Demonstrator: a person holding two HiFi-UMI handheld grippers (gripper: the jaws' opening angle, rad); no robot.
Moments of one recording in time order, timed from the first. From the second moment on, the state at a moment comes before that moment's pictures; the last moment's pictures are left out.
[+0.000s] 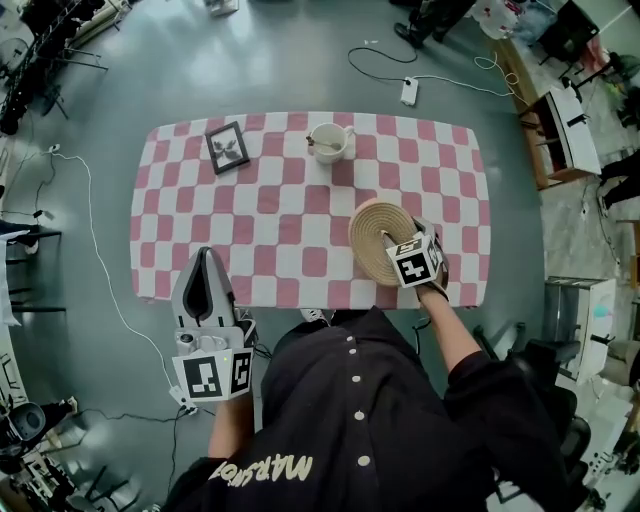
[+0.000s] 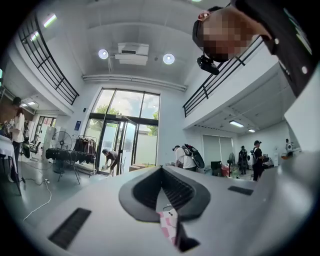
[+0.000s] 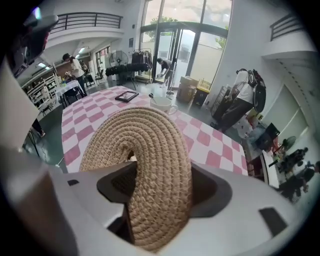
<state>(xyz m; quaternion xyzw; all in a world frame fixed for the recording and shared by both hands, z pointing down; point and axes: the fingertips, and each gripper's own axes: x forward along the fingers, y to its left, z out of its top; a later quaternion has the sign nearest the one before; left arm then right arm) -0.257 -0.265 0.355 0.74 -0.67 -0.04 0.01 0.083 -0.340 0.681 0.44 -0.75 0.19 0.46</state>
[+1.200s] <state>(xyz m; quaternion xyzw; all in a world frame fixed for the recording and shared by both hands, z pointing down) -0.217 -0.290 0.322 0.79 -0.61 -0.08 -0.03 0.147 -0.355 0.344 0.59 -0.80 0.05 0.05</state>
